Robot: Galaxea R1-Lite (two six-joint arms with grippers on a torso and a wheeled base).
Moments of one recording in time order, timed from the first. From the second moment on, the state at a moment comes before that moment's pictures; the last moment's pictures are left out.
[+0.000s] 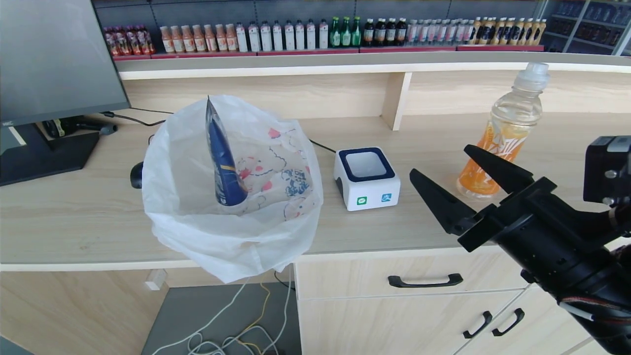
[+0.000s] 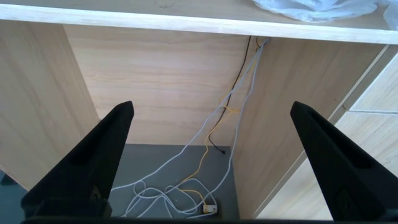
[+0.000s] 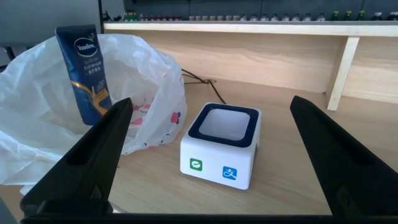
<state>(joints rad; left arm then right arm) 0.00 0.00 0.00 0.00 0.00 -0.01 0.66 1.55 -0.36 -1.57 -0.10 -0.11</state>
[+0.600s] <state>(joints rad) 0.00 0.00 0.00 0.00 0.00 0.00 0.66 1.56 -0.36 -1.57 -0.10 -0.11</state>
